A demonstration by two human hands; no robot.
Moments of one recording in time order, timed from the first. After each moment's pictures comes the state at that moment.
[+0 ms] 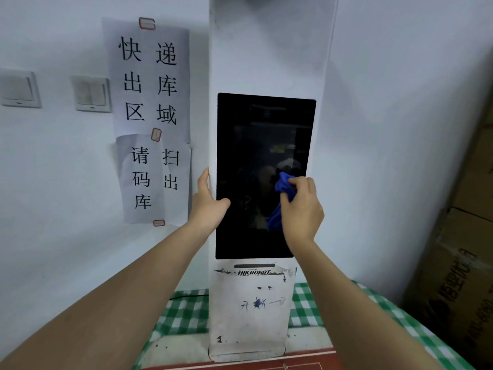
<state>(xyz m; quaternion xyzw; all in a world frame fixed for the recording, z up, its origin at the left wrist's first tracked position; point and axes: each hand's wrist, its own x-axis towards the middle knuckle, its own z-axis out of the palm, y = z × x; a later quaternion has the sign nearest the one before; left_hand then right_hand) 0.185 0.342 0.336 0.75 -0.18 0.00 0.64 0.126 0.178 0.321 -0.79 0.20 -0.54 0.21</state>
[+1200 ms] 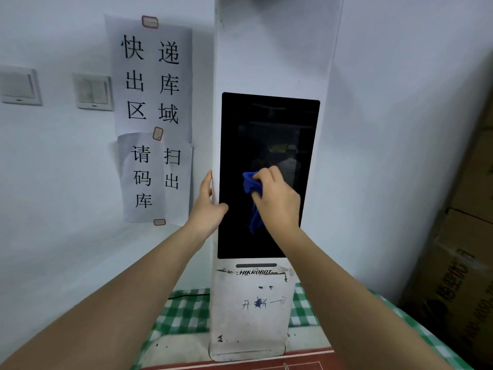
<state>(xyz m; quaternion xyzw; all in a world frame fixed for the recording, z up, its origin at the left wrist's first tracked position) 0.180 0.353 0.332 0.72 -0.21 -0.03 0.66 0.137 0.213 0.339 -0.87 0.06 -0.48 0.06</state>
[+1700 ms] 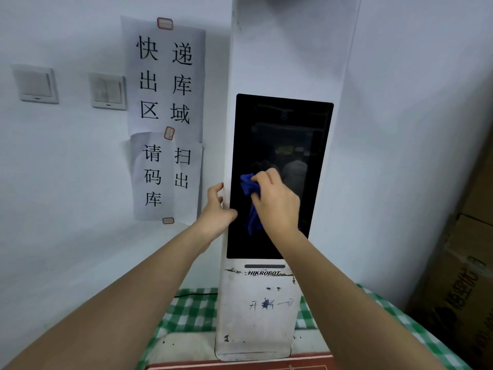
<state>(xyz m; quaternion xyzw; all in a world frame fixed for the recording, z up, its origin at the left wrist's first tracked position) 0.181 0.363 0.326 0.74 -0.20 -0.08 0.63 0.147 0.232 0.336 -0.87 0.04 -0.48 0.05</state>
